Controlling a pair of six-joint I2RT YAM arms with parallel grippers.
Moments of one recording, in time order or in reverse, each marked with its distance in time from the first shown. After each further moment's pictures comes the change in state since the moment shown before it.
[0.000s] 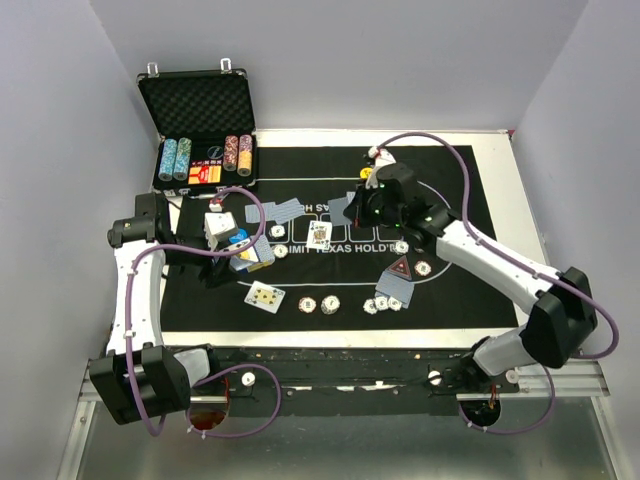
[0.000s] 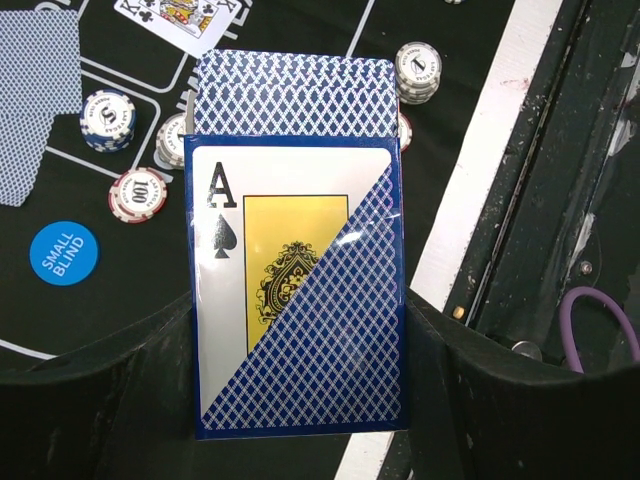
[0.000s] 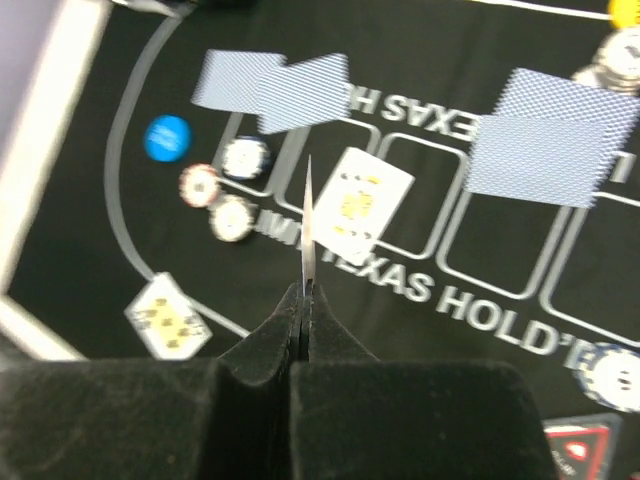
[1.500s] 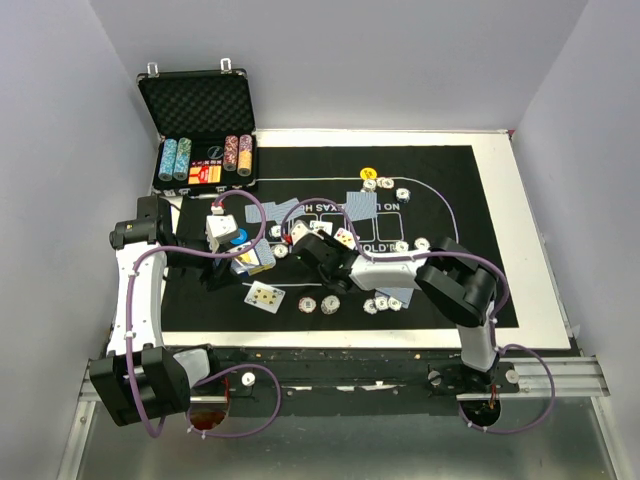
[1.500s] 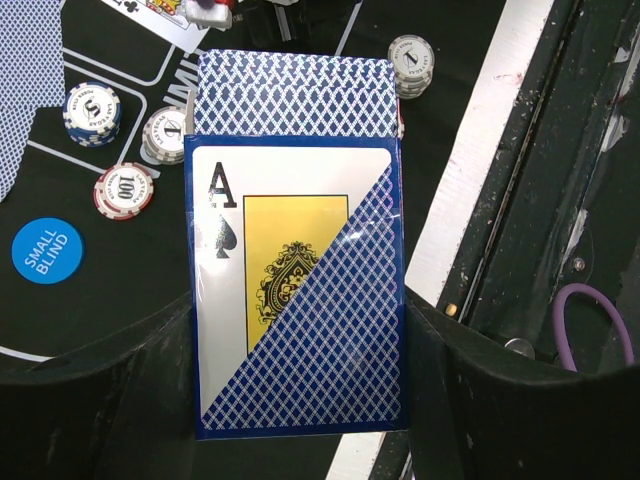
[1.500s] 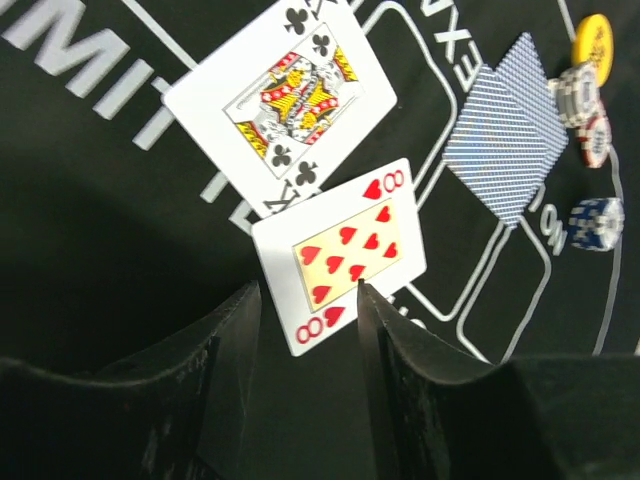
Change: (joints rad) left arm -0.007 -0.006 -0.026 0.000 -0.008 -0.005; right arm 0.354 0.542 0.001 0.146 0.719 -0.665
